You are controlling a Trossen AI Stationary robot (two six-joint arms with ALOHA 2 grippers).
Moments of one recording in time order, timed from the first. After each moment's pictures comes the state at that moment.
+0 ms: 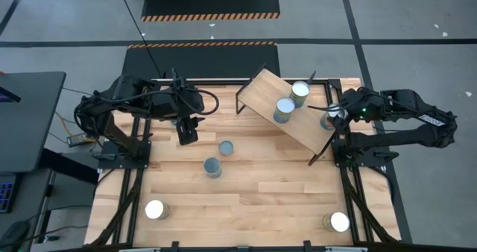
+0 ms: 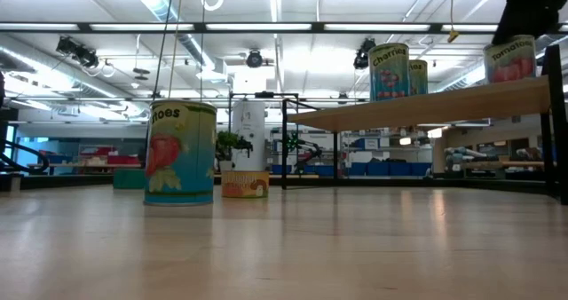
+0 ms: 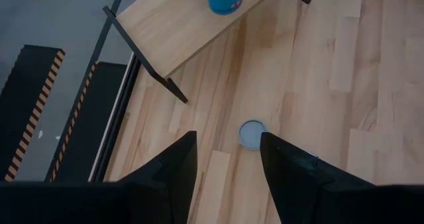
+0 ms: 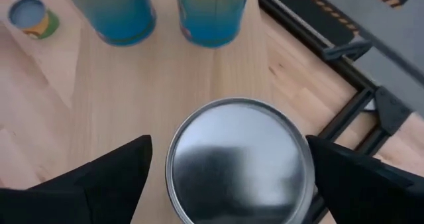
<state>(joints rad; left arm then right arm) -0.11 1.61 2.23 -1.57 -0.38 -0.17 -0.16 0.63 1.06 -1.43 0.37 0.48</state>
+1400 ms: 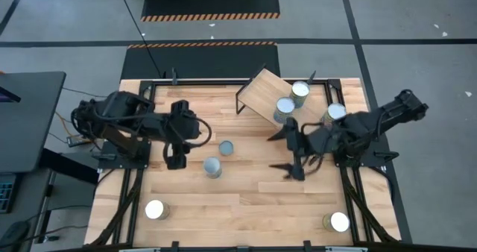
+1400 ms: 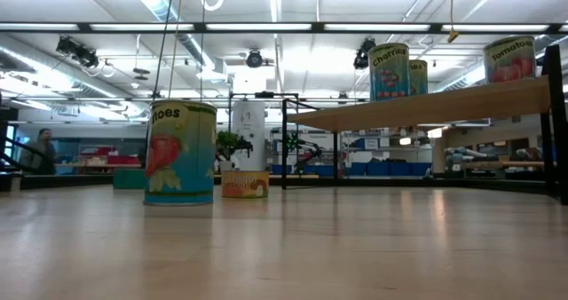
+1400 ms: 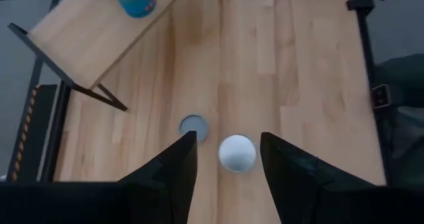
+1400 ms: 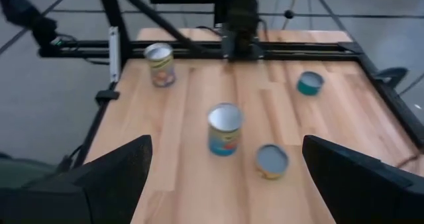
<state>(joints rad) -0.31 1.61 2.23 -1.57 -0.29 -0.22 0.43 1.23 1.28 -0.56 0.36 0.19</state>
